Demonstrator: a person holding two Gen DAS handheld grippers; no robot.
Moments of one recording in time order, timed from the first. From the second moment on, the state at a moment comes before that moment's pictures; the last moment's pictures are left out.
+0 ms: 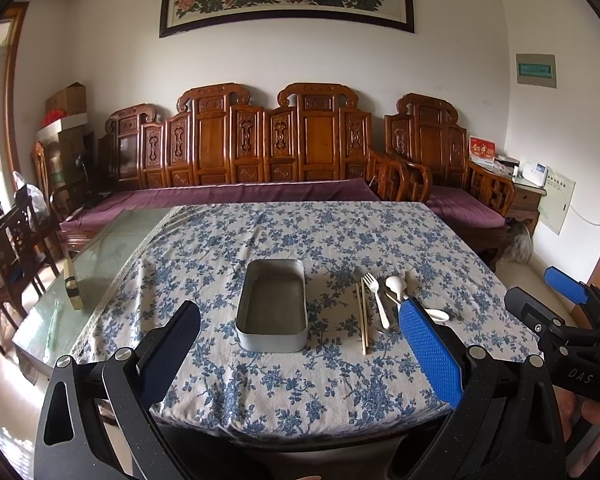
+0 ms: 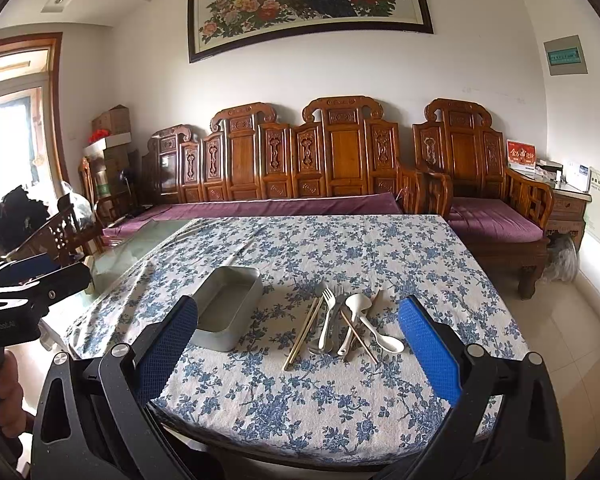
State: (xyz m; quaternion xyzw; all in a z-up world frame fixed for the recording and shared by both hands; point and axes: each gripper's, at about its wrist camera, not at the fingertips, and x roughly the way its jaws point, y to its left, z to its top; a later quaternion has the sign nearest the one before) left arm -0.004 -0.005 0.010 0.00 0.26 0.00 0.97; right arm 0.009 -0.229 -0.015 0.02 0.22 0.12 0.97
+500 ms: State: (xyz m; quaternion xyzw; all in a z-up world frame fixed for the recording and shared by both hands) left arm -0.005 -0.007 0.010 0.00 0.26 0.00 0.97; right arm 0.009 -0.229 -0.015 0.02 0.21 0.12 0.97
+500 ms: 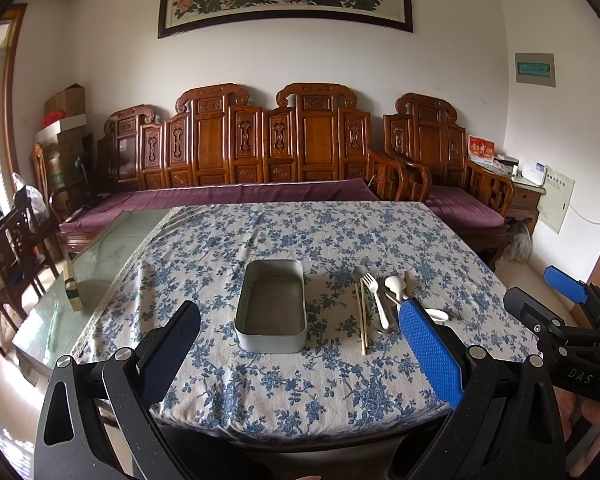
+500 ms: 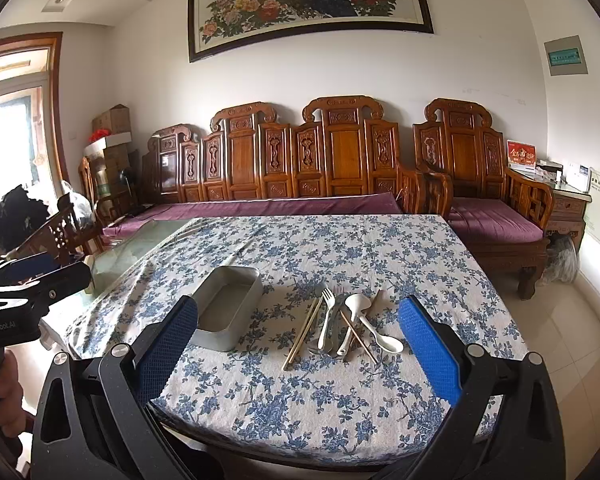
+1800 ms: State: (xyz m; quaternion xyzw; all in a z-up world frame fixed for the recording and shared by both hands) left arm -0.002 -0.012 0.006 0.00 0.27 -0.01 0.96; right arm 0.014 -0.231 -0.023 0.02 0.22 0.12 0.97
